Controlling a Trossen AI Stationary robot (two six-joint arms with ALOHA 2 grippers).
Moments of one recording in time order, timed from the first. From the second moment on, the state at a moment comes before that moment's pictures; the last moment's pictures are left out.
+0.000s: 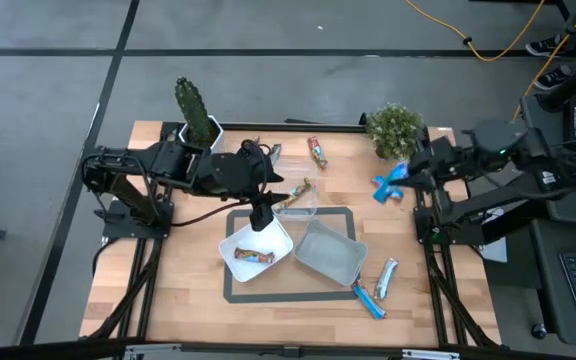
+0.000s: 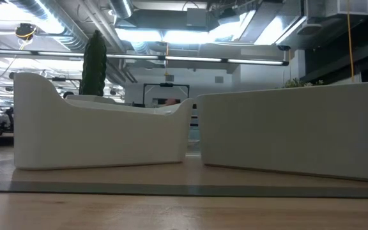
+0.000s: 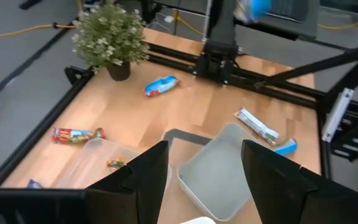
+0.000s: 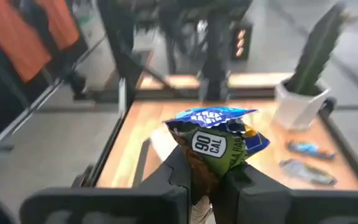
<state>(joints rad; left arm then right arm) -0.21 1.58 1.99 -1.02 -0.39 -0.41 0.12 0.95 1.50 -0.90 -0.03 0.11</state>
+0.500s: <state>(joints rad) -0.20 1.59 1.99 -1.02 -0.47 -0.39 0.31 1.33 1.50 -0.98 0.00 0.23</state>
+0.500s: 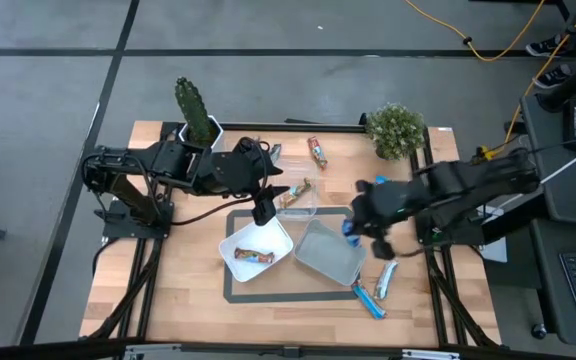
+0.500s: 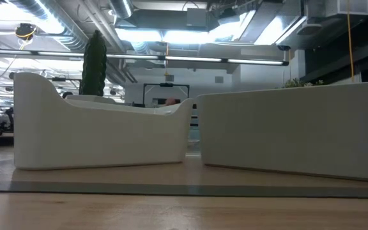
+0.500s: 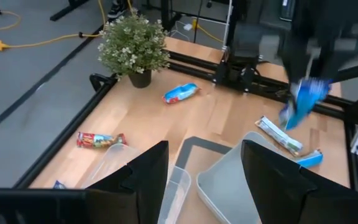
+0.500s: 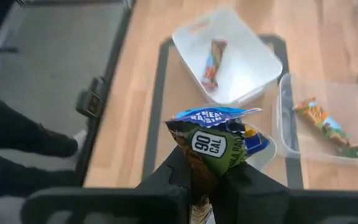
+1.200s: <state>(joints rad) -0.25 1.59 1.99 -1.03 -0.45 -0.37 0.24 1.68 1.41 -0.90 -0.07 0.19</state>
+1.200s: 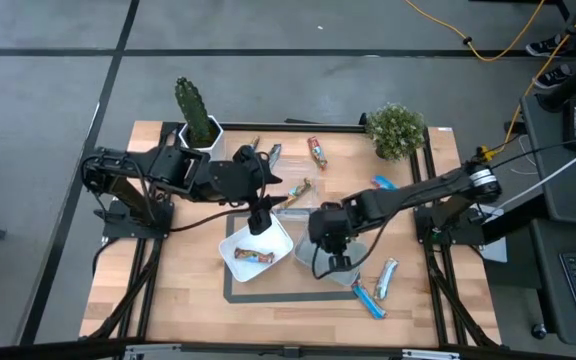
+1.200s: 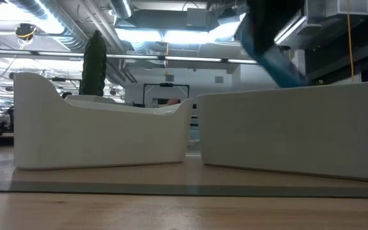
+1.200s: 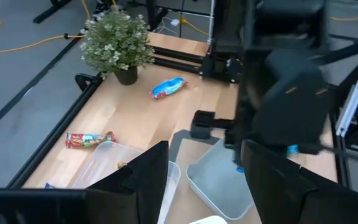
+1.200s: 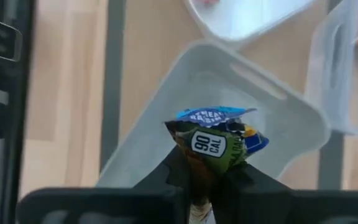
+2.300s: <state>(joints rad) -0.27 1.59 1.99 -1.08 -0.47 -0.34 0.09 1.45 1.45 -1.41 0.30 0.56</state>
